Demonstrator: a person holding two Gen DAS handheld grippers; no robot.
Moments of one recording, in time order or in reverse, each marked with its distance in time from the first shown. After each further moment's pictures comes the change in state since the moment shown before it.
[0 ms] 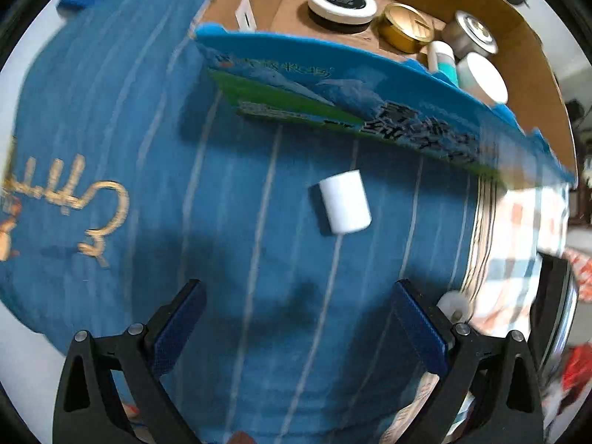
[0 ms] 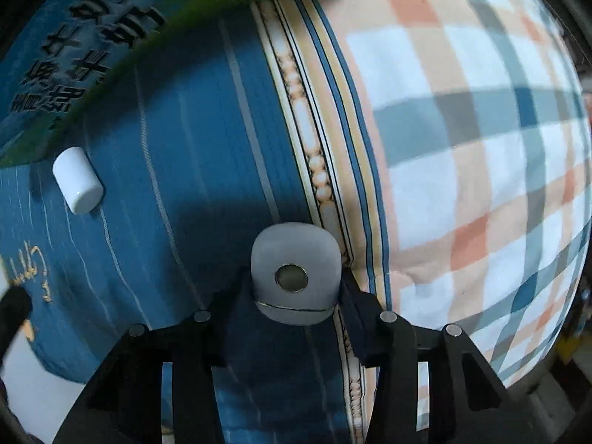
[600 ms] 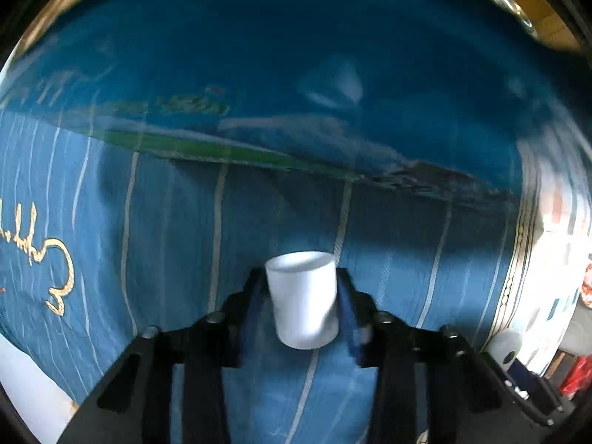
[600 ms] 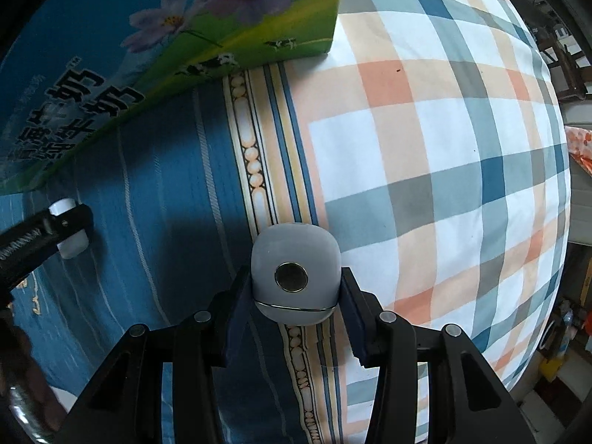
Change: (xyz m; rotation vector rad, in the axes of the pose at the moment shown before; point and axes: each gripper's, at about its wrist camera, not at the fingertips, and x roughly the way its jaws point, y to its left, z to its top) left arm 0.070 -0.025 0.049 0.035 0.029 0.033; right arm -0.017 -0.025 0.025 -0.036 -0.052 -0.047
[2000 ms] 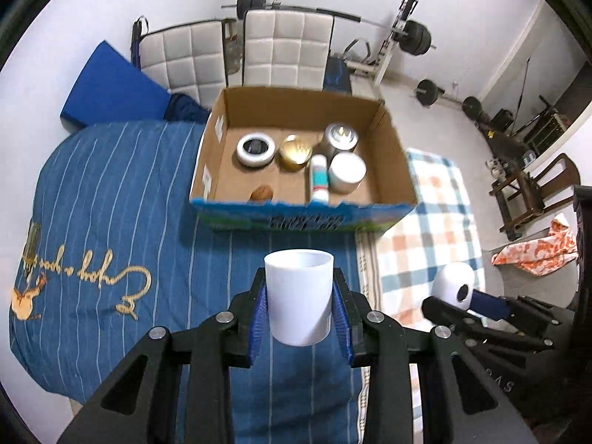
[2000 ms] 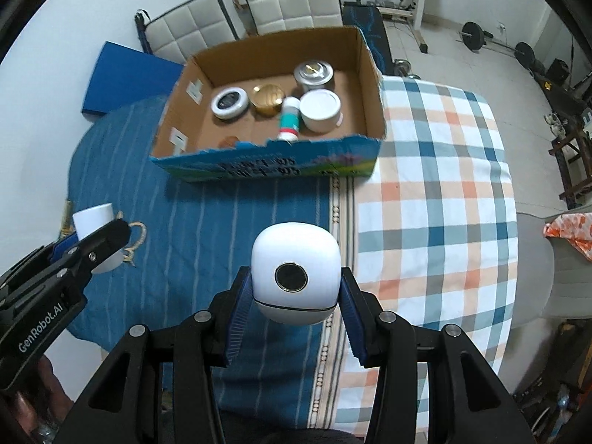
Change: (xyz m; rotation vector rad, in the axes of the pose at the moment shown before) left arm -0.254 -0.006 -0.117 0.157 -0.433 -0.161; right arm -0.210 0.022 -0.090 -0.248 -0.335 0.158
